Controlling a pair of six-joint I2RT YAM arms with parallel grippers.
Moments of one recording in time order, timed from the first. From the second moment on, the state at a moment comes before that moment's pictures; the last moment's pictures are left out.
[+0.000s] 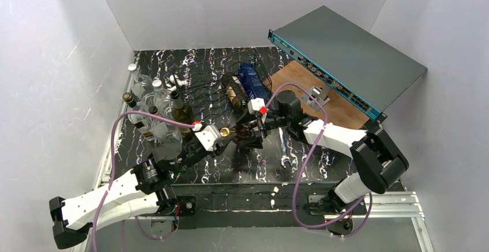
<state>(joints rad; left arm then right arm) -1.08 0.59 0.57 0.03 -0.16 0.21 0.71 1.50 0.78 0.44 -1.03 -0.26</state>
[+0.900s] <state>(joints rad) -1.04 0.77 0.77 -0.09 -0.45 0.27 0.65 1.45 0.78 0.28 -1.10 -0.29</state>
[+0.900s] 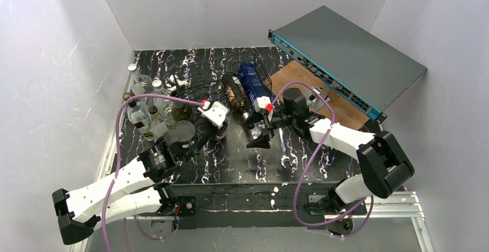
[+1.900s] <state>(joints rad) -0.74 0.85 0.84 -0.10 -0.47 0.05 0.63 1.43 0.78 0.28 -1.11 -0.32</state>
